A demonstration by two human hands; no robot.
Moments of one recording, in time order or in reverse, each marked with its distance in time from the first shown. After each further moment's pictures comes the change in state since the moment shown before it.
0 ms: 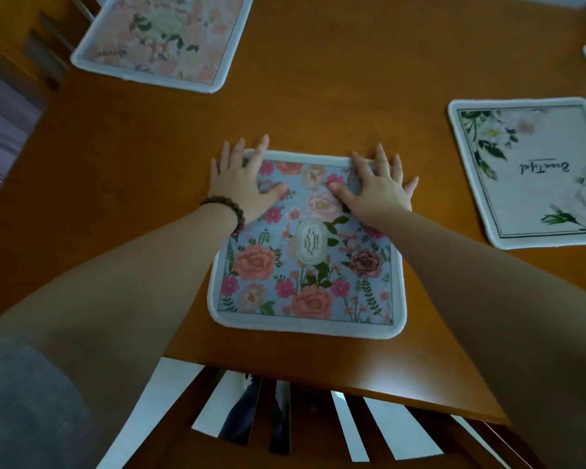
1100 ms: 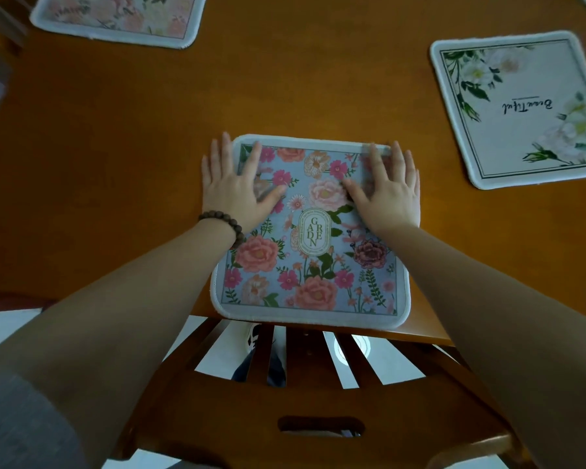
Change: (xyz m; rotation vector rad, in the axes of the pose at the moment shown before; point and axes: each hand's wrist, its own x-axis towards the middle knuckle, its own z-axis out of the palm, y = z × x) left_hand -0.081 0.024 0.028 0.138 0.038 0.033; right_hand -0.095 0.041 0.031 0.097 0.201 0.047
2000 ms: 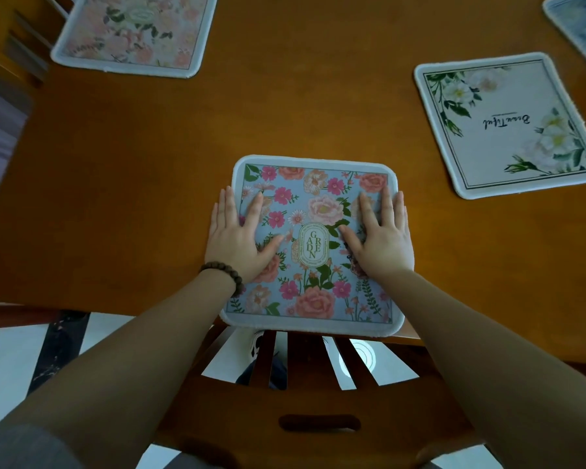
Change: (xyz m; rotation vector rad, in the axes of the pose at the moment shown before) left_hand -0.058 0.004 0.004 -0.005 -0.034 0.046; right_hand -0.052 0.011 0.010 -0.056 -0.059 -0.018
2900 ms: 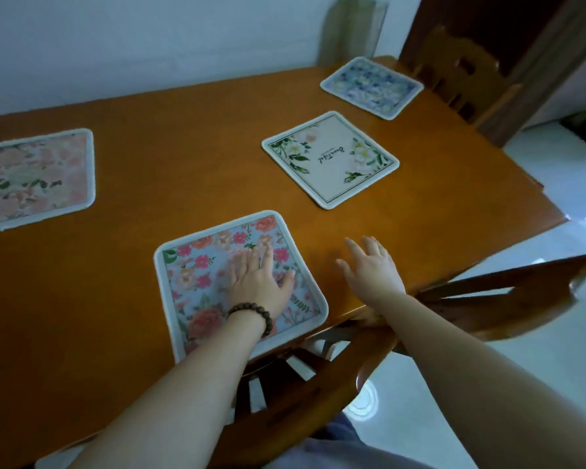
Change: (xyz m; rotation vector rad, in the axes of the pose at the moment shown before) left_hand -0.038 0.145 -0.056 -0.135 -0.162 0.319; right_hand -0.129 0.051 -0.096 0.113 0.096 0.481
